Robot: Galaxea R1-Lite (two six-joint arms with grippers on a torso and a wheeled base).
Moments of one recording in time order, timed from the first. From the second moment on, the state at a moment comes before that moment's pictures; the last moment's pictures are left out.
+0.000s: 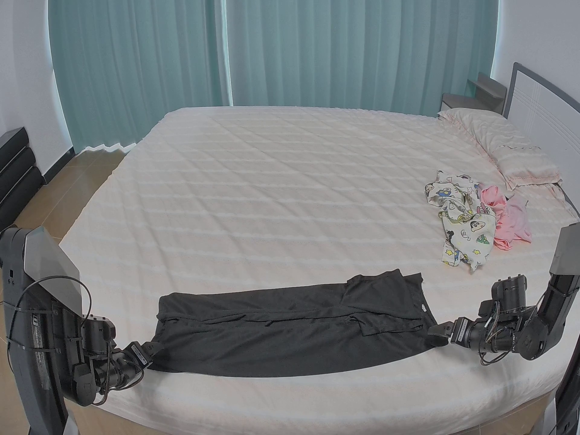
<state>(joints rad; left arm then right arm) 0.03 2.39 -0.02 -1.55 -0.07 -0.74 0.07 2.10 -0.27 -0.98 0.19 0.52</state>
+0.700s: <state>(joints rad) 0.03 2.39 -0.02 -1.55 -0.07 -0.74 0.10 2.24 -0.35 -1.00 0.12 0.68</state>
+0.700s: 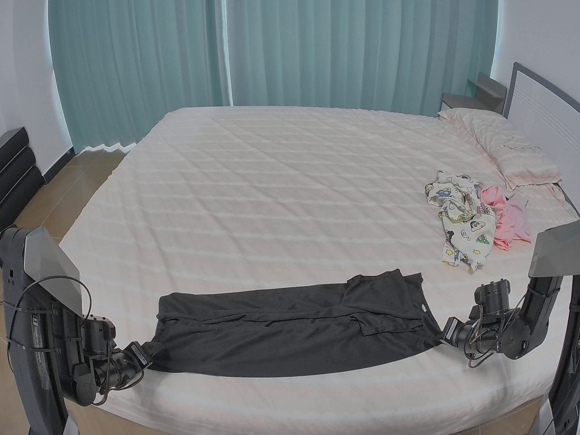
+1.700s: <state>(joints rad) 0.07 2.31 -0.02 -1.55 -0.10 -0.74 0.05 2.15 -0.31 -1.00 0.08 0.58</state>
